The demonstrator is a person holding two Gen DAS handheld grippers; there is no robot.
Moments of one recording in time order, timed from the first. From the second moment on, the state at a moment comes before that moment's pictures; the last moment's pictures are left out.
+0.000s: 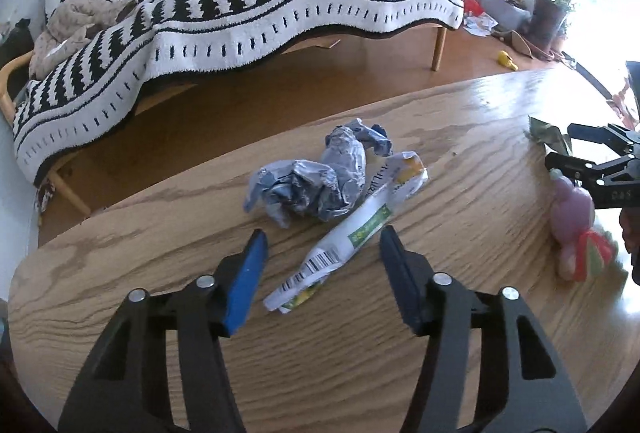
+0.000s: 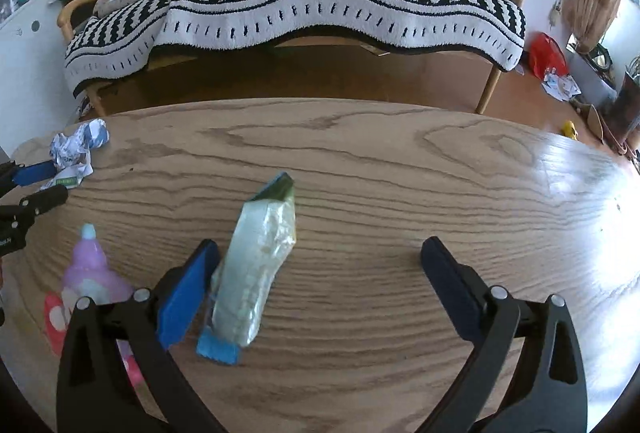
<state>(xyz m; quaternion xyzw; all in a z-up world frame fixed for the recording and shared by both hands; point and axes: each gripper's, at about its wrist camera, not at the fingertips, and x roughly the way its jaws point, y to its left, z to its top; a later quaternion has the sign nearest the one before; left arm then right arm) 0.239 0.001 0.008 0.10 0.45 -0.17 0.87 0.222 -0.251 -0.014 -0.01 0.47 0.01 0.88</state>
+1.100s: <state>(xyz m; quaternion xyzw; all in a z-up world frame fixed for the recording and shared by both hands) 0.088 -0.057 0.139 0.11 0.40 -0.21 0.88 0.091 -0.257 0.131 0.04 0.40 0.07 0.91</state>
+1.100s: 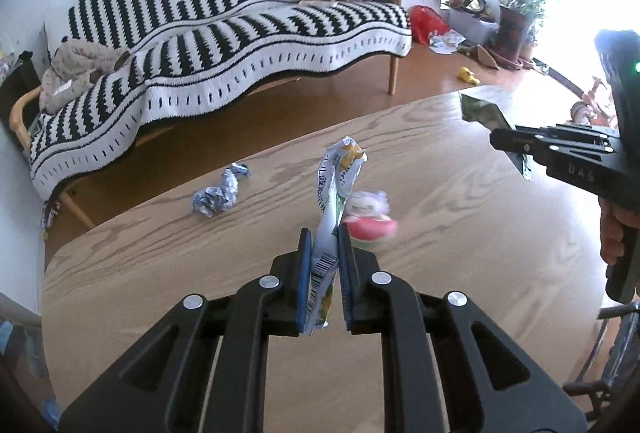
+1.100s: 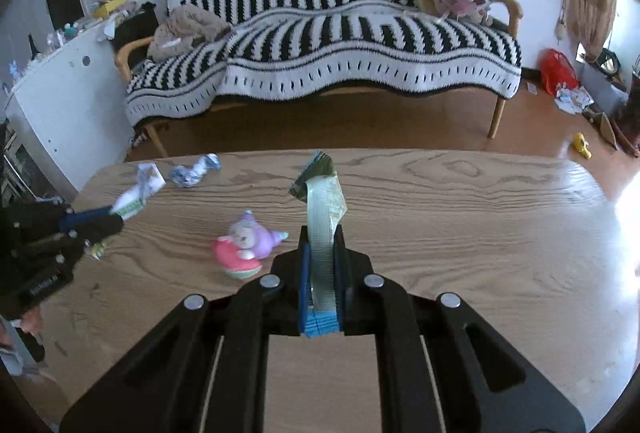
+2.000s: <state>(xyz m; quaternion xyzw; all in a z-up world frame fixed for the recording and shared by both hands) -0.206 -0.284 0.102 0.11 0.42 -0.34 0.83 -0.306 -0.441 0.108 0.12 0.41 -0.10 0.90</state>
